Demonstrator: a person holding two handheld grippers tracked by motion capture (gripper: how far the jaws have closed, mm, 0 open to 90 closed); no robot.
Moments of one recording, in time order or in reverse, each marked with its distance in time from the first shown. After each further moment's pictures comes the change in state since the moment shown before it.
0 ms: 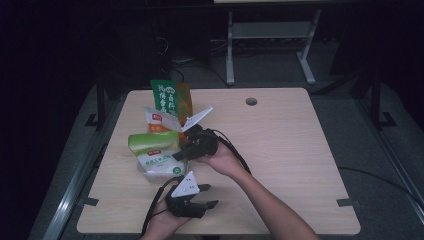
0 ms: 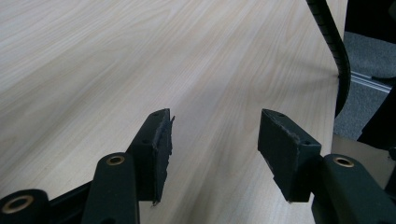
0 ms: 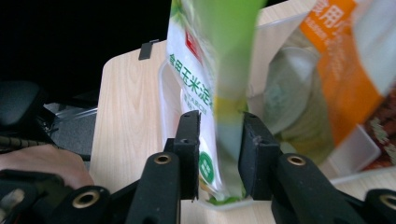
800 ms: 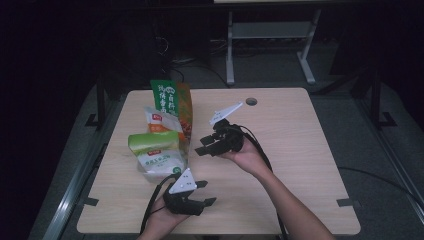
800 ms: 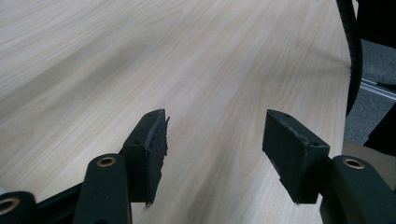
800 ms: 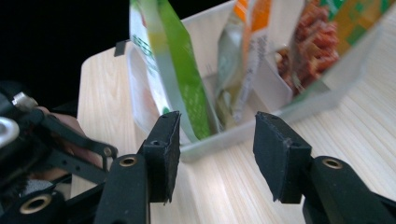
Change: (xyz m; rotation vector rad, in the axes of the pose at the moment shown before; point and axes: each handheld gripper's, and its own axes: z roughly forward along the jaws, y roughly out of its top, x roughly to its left) left arm 0.008 0.000 -0.003 -0.003 0.019 -0.025; right arm -0.018 -0.032 -0.055 -0.036 -0.081 0.090
